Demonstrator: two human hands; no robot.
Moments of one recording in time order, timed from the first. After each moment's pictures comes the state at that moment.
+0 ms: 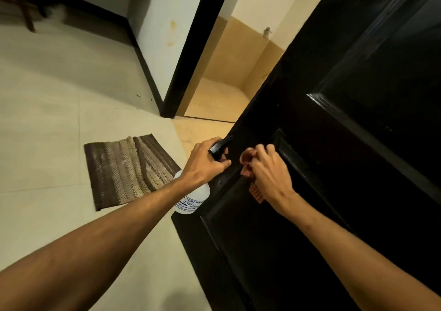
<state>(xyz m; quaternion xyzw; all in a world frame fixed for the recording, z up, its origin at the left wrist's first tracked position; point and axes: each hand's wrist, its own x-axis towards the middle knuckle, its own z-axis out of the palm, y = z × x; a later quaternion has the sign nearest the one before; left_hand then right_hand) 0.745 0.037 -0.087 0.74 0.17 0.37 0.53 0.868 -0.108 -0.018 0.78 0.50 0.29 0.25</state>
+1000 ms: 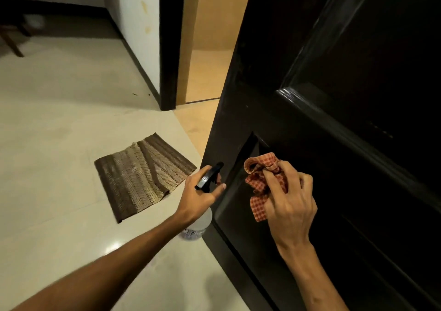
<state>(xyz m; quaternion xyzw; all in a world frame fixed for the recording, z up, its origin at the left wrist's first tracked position) 0.782 -0.006 -0.099 0.71 0.26 0.28 0.59 0.874 -0.179 -0.009 0.80 0.44 0.39 -0.16</state>
